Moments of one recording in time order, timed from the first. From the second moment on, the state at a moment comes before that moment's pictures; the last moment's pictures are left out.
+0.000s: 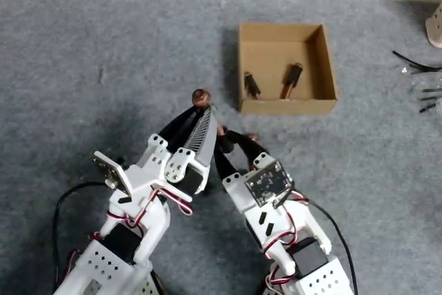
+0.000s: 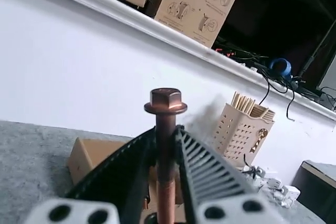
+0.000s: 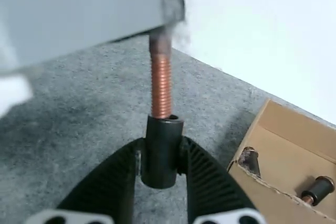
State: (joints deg) left arm 27.5 -89.0 96.2 -12.1 28.0; right arm -33.1 -104.6 95.6 24.5 14.2
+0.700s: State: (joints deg) left arm 28.0 -89.6 96.2 -8.6 29.1; right arm -33.2 -104.6 95.6 25.5 14.2
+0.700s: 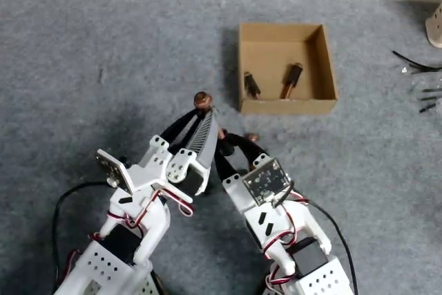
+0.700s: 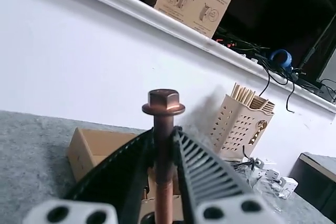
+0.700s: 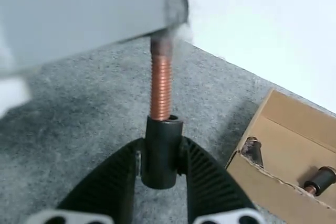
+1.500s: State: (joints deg) left arm 28.2 -88.9 96.2 0.0 31.2; right arm -32.6 -104.6 95.7 25.5 14.1
